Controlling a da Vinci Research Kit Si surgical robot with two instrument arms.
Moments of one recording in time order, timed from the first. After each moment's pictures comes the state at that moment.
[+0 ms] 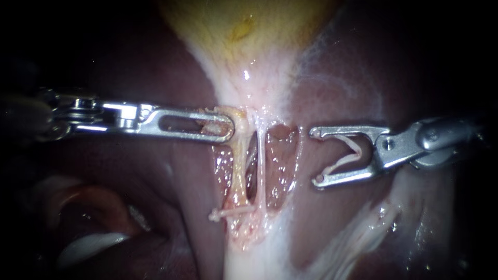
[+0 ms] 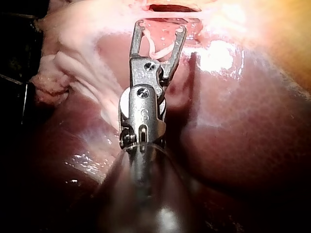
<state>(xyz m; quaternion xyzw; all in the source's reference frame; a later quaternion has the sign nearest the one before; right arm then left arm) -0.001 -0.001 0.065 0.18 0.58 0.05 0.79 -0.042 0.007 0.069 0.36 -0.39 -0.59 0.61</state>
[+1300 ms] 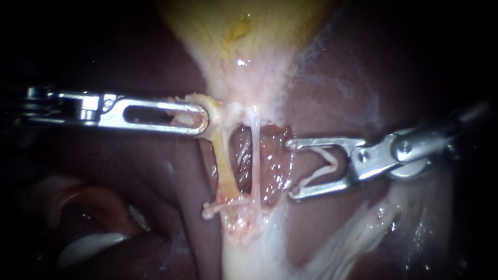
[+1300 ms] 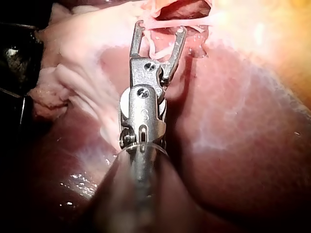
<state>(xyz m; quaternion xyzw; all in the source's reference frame) 0.005 -0.004 0.068 0.19 0.59 0.03 0.79 -0.039 0.008 0.060 0.37 -0.39 -0.60 0.60</state>
